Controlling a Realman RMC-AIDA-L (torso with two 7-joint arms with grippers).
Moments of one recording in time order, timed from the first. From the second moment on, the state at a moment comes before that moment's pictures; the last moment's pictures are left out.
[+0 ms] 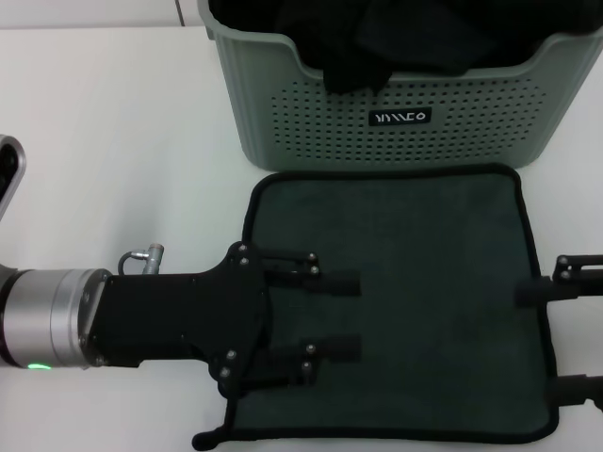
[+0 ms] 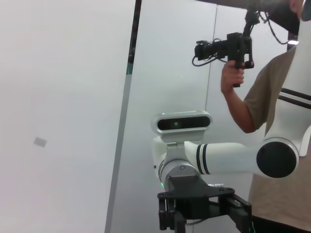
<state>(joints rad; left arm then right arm) -0.37 -2.08 1.23 0.62 1.44 1.90 -1.09 0.25 2.02 -0.98 -1.11 -1.60 -2.09 1.49</state>
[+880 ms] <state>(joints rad) -0.36 -2.08 1.22 0.62 1.40 1.92 -1.07 0.25 2.02 -0.97 -1.10 -1.56 -2.09 1.46</state>
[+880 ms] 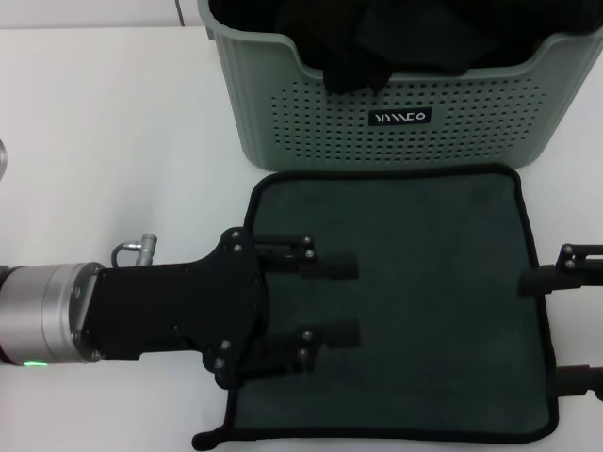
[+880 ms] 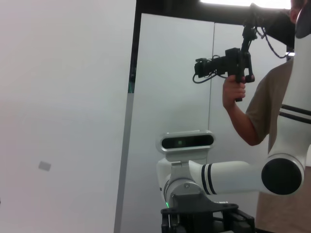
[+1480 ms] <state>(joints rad) -0.37 -2.08 1.22 0.62 1.40 1.93 -1.07 0.25 2.02 -0.98 -1.10 -1.55 -2.09 1.46</state>
